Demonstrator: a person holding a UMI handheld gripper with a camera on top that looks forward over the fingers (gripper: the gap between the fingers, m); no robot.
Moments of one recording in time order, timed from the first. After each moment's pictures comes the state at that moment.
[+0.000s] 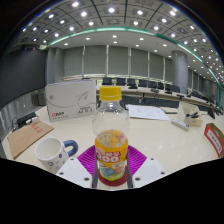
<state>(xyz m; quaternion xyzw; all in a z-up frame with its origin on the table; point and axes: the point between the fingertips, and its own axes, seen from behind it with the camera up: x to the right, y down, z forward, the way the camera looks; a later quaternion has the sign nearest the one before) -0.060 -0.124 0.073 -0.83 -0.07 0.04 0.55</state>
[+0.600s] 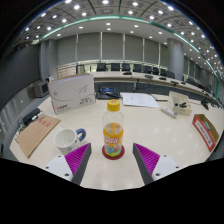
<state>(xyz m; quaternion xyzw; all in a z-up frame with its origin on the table) -0.047 -0.226 0.117 -0.88 -0.04 0.02 0.47</state>
